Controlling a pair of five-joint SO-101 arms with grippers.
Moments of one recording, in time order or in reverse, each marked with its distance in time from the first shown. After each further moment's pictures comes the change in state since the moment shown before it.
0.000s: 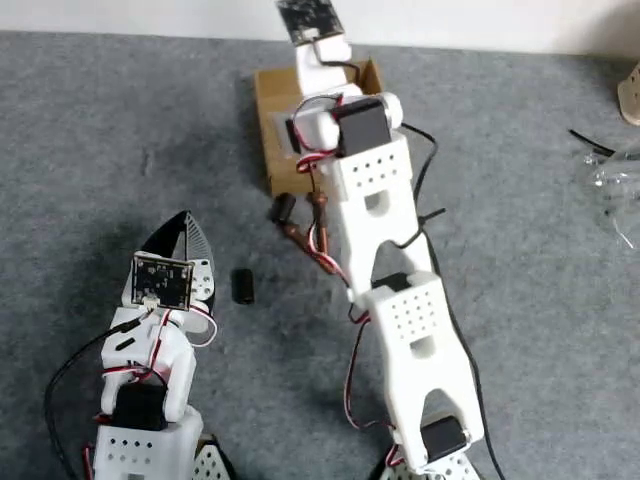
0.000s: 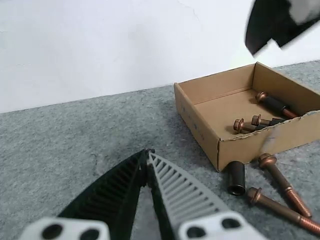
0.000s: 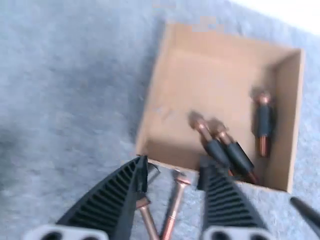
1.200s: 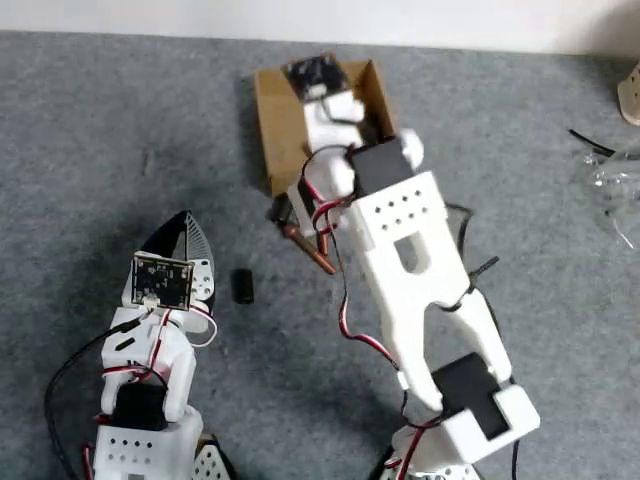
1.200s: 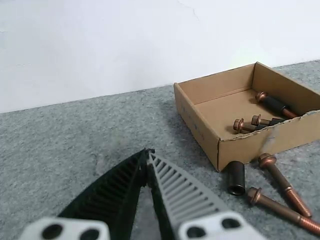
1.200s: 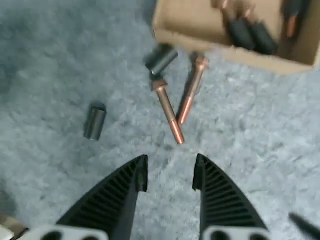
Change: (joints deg) left arm 0.0 0.0 0.0 0.0 0.0; right arm -2.7 -49.1 80.7 -10.5 -2.3
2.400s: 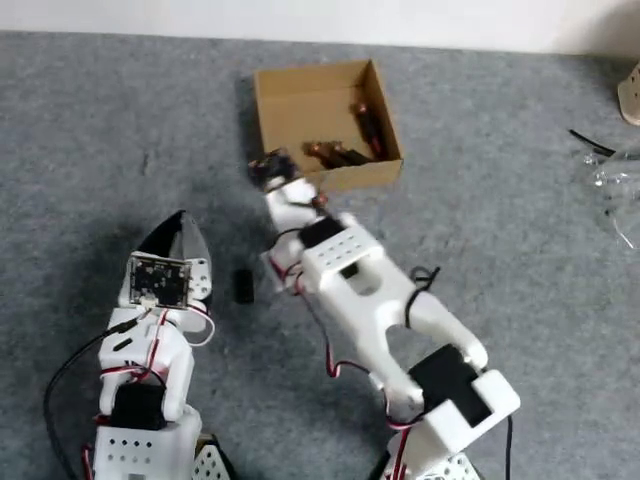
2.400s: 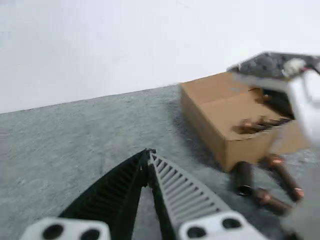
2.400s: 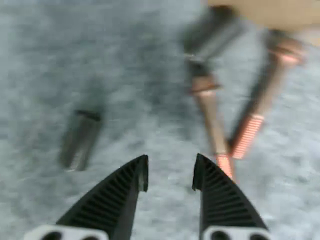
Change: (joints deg) left arm -2.9 0.0 0.0 0.0 0.0; right arm -9.0 5.3 36.3 -41.6 -0.2
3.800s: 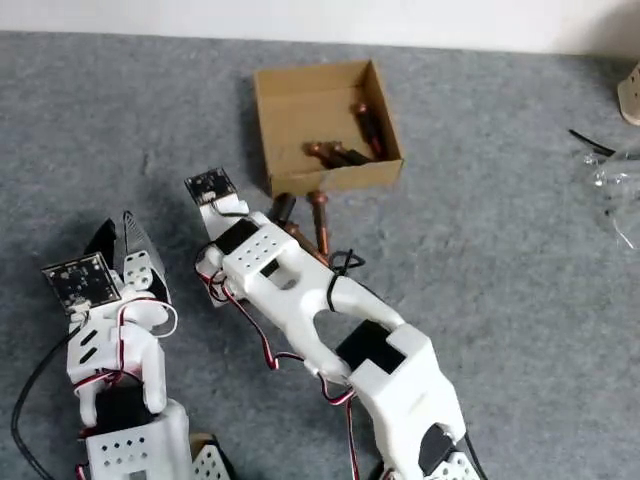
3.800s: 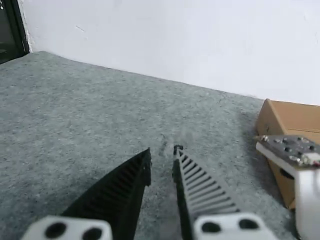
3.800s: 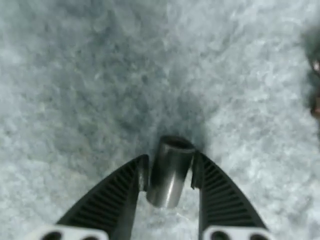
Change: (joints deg) left arm -15.0 0.0 -0.4 0.0 13.4; right arm -10.4 24.2 -26.5 13.9 -14.9
